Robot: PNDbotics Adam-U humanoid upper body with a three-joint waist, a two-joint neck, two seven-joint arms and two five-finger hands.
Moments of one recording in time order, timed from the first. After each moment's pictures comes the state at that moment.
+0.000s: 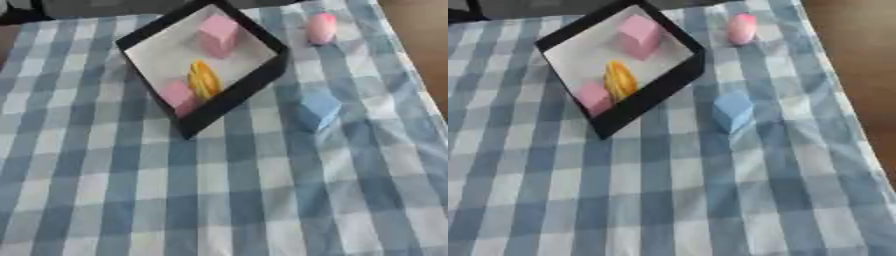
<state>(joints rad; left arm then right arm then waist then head) -0.35 0.46 0.07 -1.98 0.09 0.06 0.19 0.02 -0.87 -0.12 -1.98 -0.02 -0.35 -0.06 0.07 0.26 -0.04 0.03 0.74</state>
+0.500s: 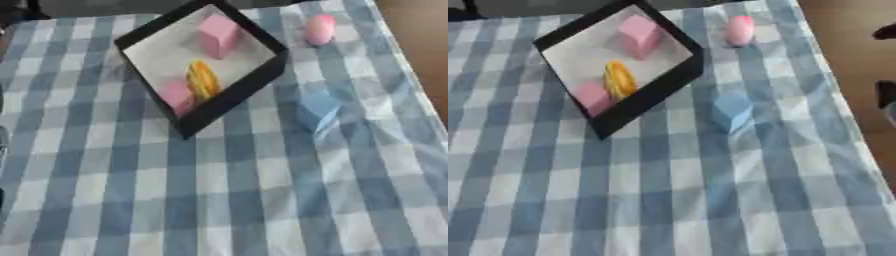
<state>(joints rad) -0.30 0.38 0.08 -1.96 0.10 0.06 0.22 -0.10 -1.10 -0.04 -1.97 0.18 -0.35 0.13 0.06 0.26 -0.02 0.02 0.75</state>
